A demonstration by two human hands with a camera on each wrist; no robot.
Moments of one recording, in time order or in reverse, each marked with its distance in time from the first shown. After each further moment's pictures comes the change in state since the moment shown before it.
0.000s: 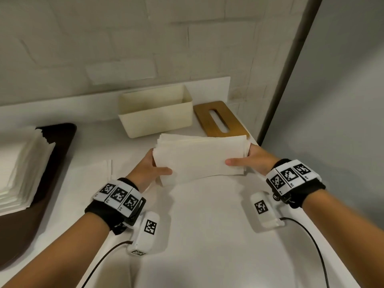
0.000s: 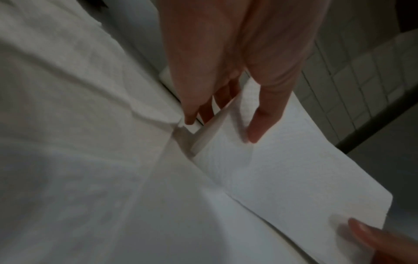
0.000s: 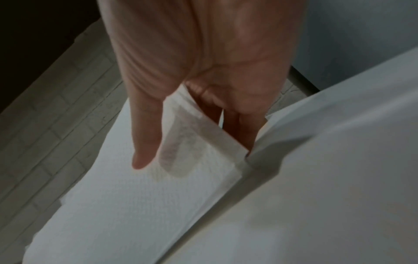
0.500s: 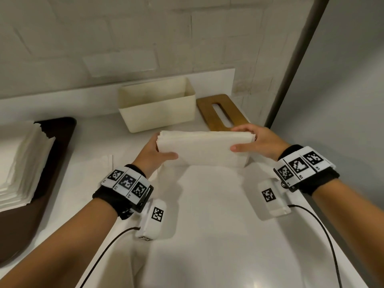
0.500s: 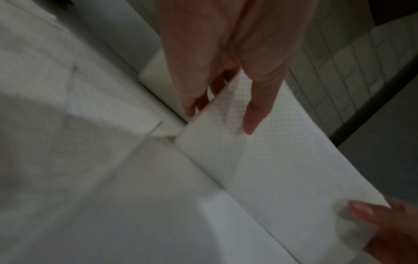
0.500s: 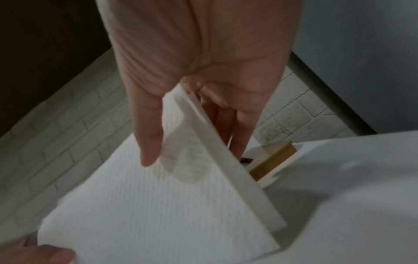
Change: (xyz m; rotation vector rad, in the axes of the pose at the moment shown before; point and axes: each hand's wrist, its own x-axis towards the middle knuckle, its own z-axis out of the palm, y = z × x) left_hand 0.014 0.015 0.005 0.006 0.073 0.099; right_hand 0.007 -0.020 -0.012 -0.155 0.046 -0.166
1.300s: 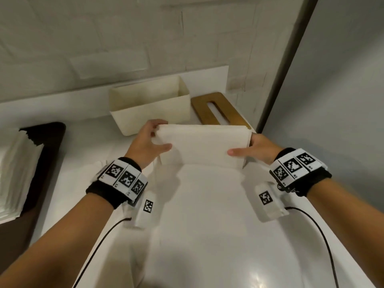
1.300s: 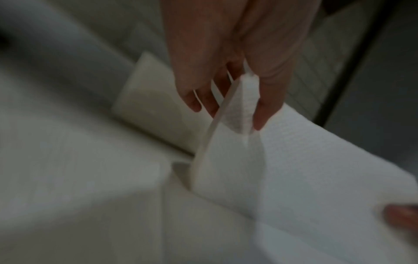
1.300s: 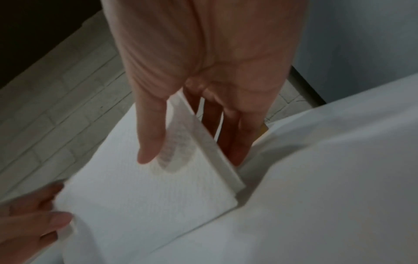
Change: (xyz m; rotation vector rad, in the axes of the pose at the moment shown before) left_hand 0.016 0.019 -0.008 0.352 0.062 0.286; right_hand 0.003 0.014 0.009 0.089 0.045 0.218
